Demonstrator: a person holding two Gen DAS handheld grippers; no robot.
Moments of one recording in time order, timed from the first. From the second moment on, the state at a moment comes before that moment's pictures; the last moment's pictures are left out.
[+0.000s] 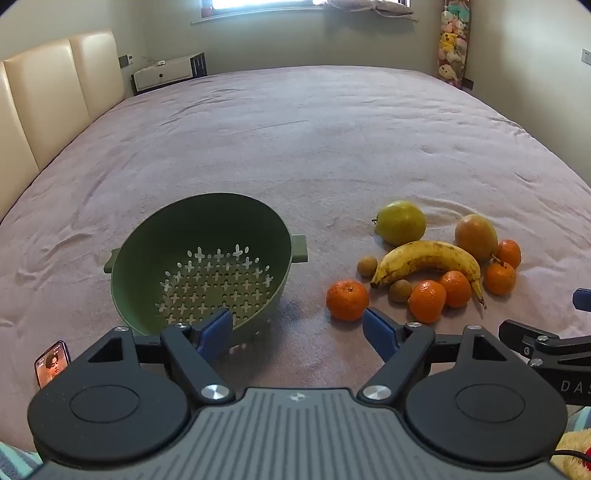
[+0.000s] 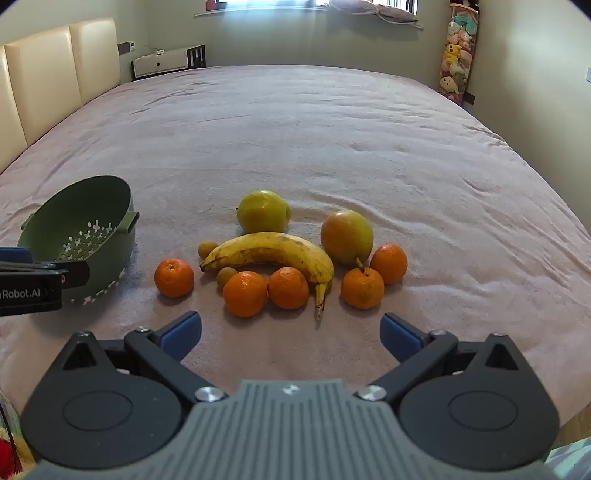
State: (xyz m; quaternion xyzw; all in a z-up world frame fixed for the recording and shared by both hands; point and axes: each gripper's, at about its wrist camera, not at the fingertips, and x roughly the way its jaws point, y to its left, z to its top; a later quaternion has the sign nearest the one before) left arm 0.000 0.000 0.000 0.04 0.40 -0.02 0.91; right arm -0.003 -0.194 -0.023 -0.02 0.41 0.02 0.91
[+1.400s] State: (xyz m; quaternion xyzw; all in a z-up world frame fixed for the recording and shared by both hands) left arm 0.001 0.003 0.002 0.04 0.40 -0.02 0.91; right arm -0.002 -0.193 -0.022 -0.01 0.41 0.01 0.91
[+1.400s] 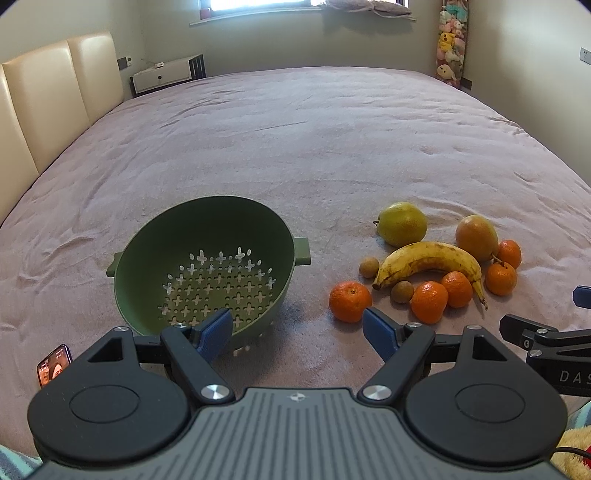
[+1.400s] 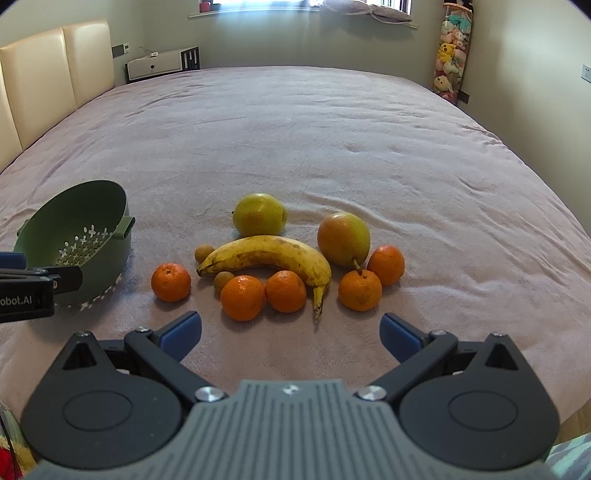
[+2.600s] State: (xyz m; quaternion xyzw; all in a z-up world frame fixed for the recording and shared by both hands) left arm 0.001 0.001 0.006 0.05 0.40 -0.03 0.92; right arm -0.003 -0.193 -0.018 -0.01 0.40 0.01 0.92
